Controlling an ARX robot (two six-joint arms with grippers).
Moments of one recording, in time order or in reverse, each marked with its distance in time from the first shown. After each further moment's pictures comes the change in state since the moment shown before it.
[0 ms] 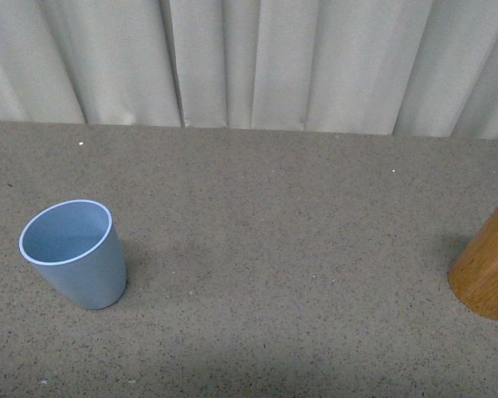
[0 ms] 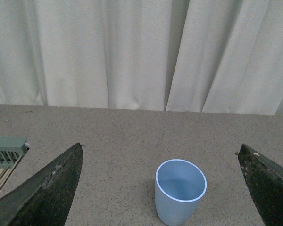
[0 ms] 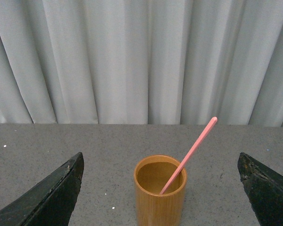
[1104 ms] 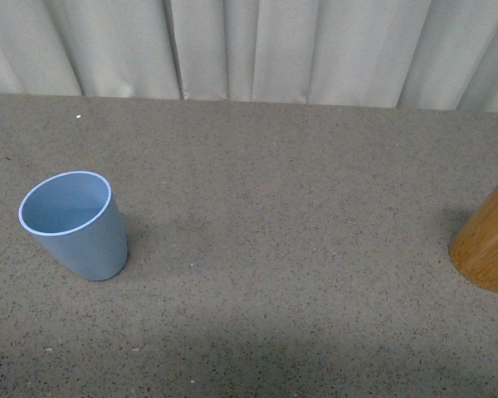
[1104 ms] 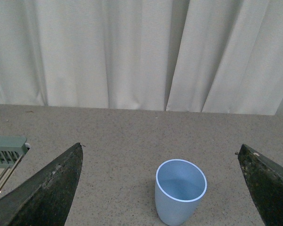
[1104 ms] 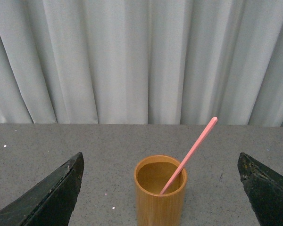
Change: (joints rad) left arm 0.000 0.000 0.000 0.000 0.000 0.000; right arm 0.000 0.000 0.000 0.000 0.000 0.000
